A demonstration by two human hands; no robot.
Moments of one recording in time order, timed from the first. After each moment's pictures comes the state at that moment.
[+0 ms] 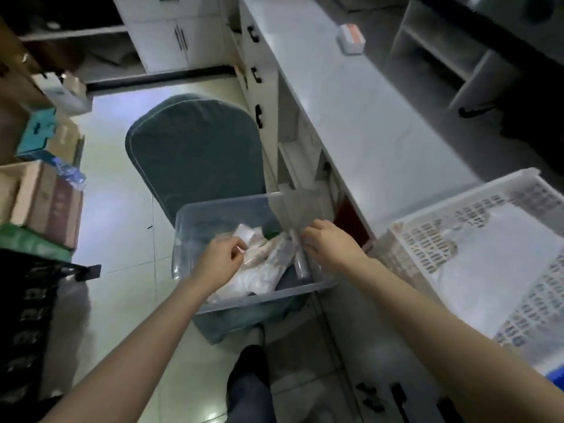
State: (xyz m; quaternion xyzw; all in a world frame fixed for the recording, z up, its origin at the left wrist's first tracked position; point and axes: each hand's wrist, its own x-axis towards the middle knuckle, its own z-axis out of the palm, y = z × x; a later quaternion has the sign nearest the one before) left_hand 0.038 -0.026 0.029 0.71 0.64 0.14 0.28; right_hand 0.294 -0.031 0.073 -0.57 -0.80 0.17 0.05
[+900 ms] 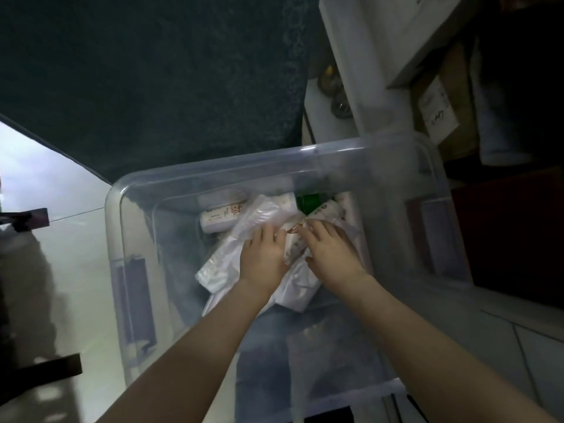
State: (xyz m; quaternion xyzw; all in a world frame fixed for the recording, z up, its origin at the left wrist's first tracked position) left_hand 0.044 0.115 -0.294 0.77 0.59 -0.09 0.24; right_hand 0.197 0.120 -0.258 -0.58 -0.76 0.25 -0.15
